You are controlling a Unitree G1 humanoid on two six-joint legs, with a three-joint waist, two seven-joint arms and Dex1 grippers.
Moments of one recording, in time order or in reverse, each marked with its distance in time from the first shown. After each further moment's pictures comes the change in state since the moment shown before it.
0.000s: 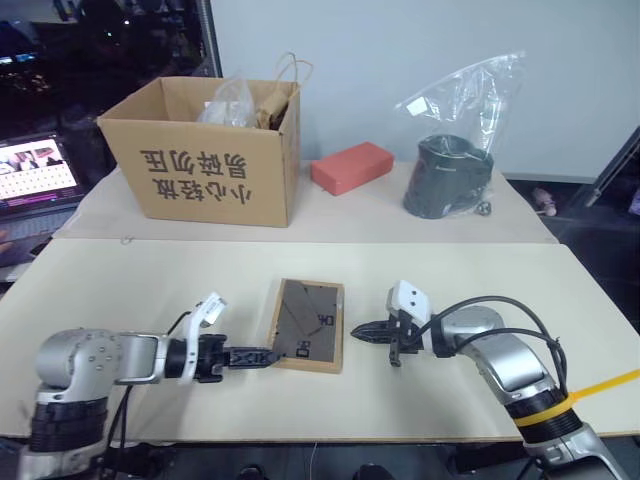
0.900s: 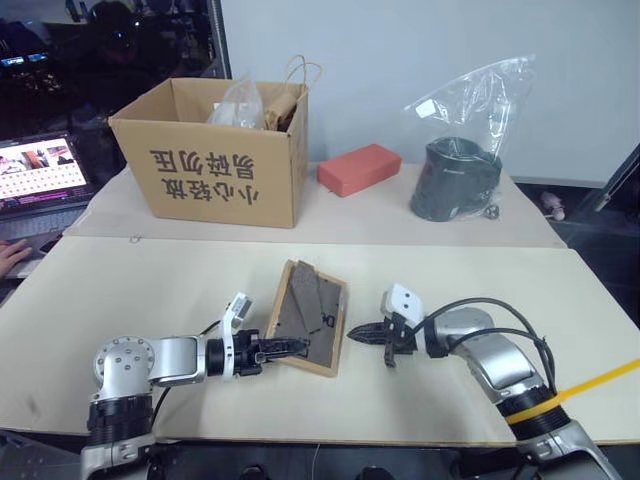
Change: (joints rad) left arm -0.032 -0.203 0.105 0.174 -0.333 0.014 0.383; right arm -0.032 -0.013 0.000 0.082 -0.035 -0.059 0.001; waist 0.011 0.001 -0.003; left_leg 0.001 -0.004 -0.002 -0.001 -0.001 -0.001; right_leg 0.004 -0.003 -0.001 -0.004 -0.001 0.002
